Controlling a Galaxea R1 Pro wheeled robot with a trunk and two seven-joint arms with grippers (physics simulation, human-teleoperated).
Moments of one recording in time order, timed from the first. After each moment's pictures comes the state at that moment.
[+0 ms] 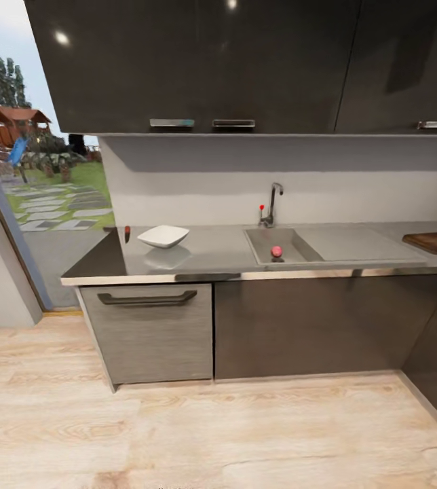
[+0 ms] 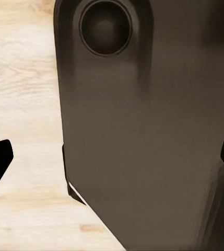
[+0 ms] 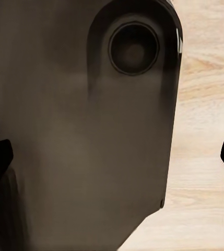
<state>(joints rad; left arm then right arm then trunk) 0.00 0.01 0.00 -0.02 0.00 0.00 -0.01 0.00 0.01 0.01 -0.05 0.00 0.00 -0.01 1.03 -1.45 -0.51</state>
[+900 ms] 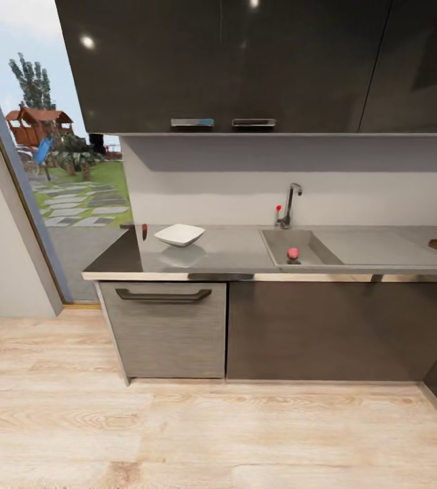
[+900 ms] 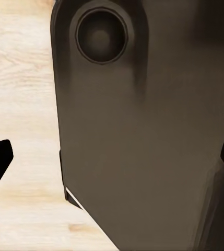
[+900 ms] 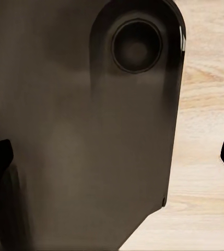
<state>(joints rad) 0.00 0.00 0.00 -0.03 0.00 0.00 -0.01 0.00 0.02 0.01 -0.05 0.00 0.00 -0.01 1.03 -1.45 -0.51</state>
